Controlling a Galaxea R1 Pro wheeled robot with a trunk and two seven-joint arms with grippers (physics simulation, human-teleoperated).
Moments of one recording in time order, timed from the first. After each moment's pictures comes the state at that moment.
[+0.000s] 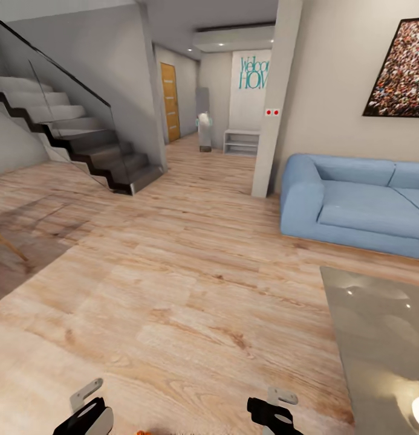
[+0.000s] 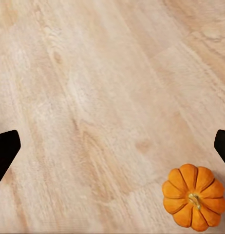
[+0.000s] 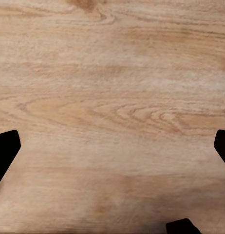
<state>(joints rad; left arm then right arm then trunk) -0.39 0.12 -0.31 -0.51 0.82 -0.03 0.78 -0.41 0.02 0.70 -0.46 -0.90 -0.01 -0.43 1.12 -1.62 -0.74</state>
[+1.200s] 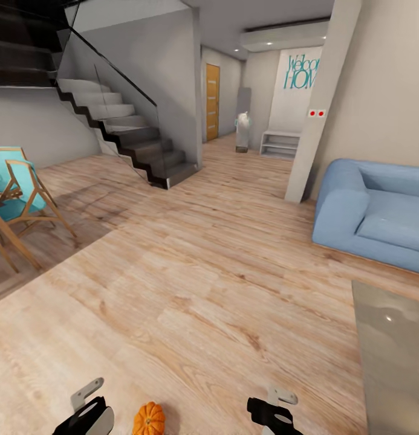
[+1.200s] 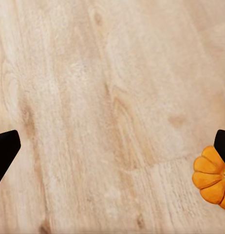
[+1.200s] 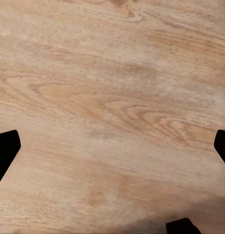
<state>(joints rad) -0.39 0.12 -0.31 -0.52 0.82 -0.03 0.78 -0.41 0.02 0.70 -0.46 -0.90 -0.01 -0.43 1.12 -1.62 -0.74</state>
